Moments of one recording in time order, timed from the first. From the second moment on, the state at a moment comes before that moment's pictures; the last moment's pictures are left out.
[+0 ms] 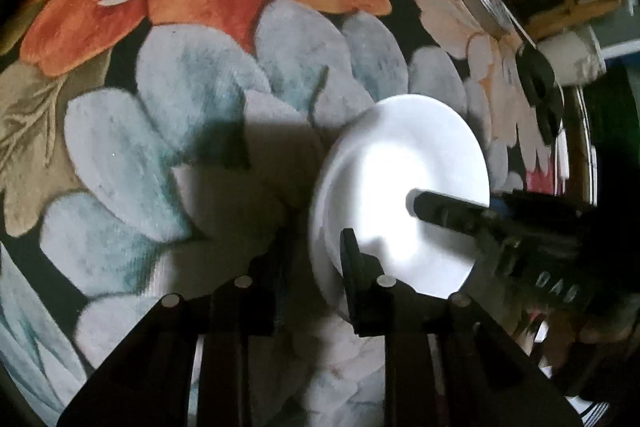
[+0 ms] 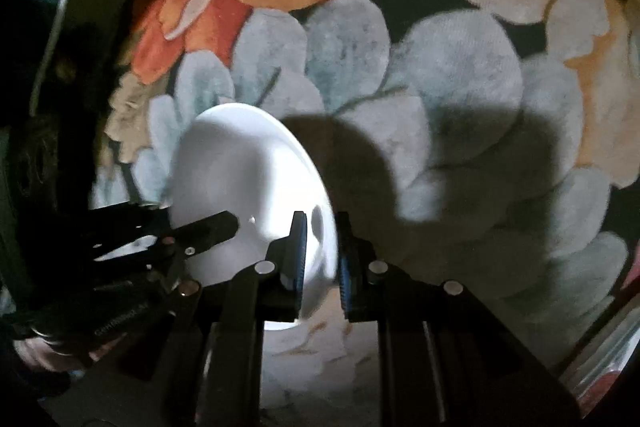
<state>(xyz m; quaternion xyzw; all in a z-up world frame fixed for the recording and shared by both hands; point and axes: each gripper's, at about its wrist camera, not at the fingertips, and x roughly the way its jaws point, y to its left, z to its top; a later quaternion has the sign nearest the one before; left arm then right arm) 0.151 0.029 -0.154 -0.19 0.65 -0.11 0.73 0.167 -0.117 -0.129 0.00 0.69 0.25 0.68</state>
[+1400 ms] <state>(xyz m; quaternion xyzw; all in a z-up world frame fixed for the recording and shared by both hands) 0.118 -0.083 -0.029 -0.11 0.56 -0.22 0.79 0.097 -0.236 -0.020 0.07 0.64 0.14 0.75</state>
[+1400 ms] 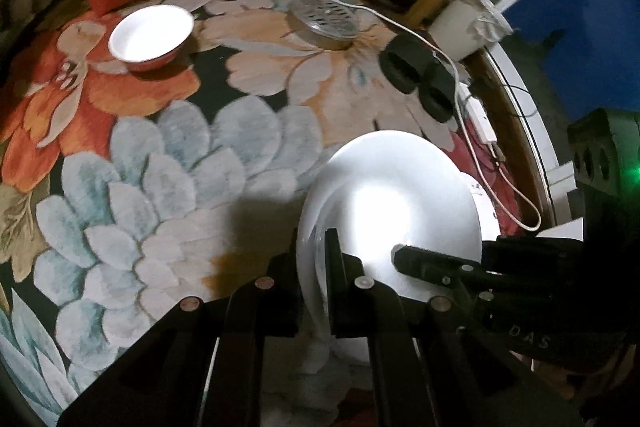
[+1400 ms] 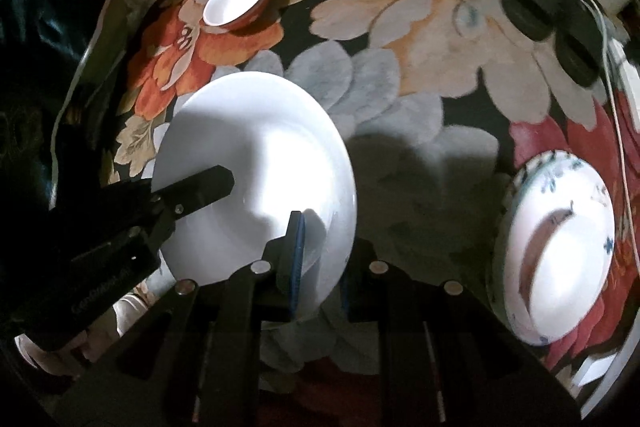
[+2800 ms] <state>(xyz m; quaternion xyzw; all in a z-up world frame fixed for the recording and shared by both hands) 0.106 -0.330 -0.064 0.02 0.58 -0.37 0.73 0.045 -0.447 -0.037 0.16 0.64 -0.05 0.75</state>
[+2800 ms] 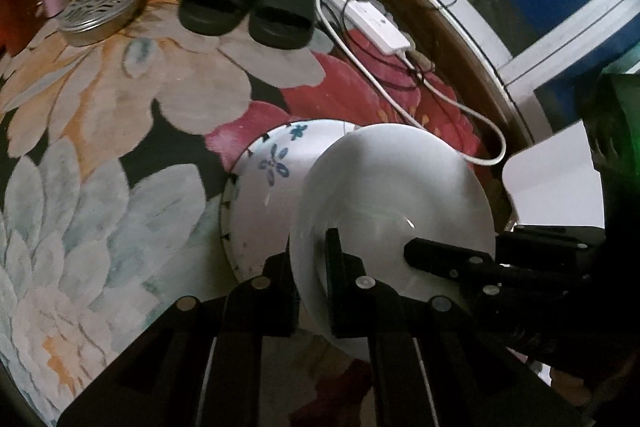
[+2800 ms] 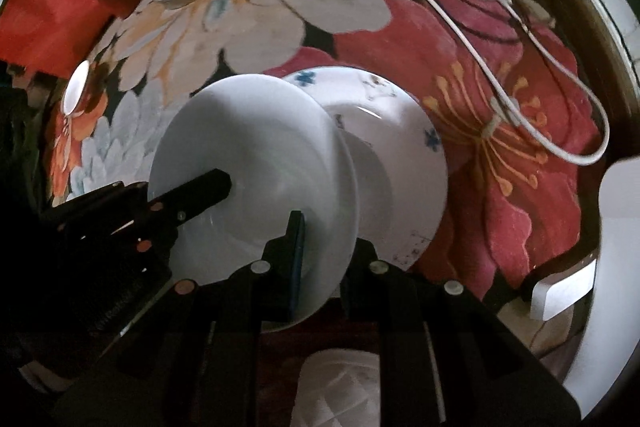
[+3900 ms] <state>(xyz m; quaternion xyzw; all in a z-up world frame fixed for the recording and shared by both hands) 0.124 -0.301 -0.050 -0.08 0.58 -0.38 0.72 0.043 -0.475 -0.060 0.24 0.64 -0.05 0.73</state>
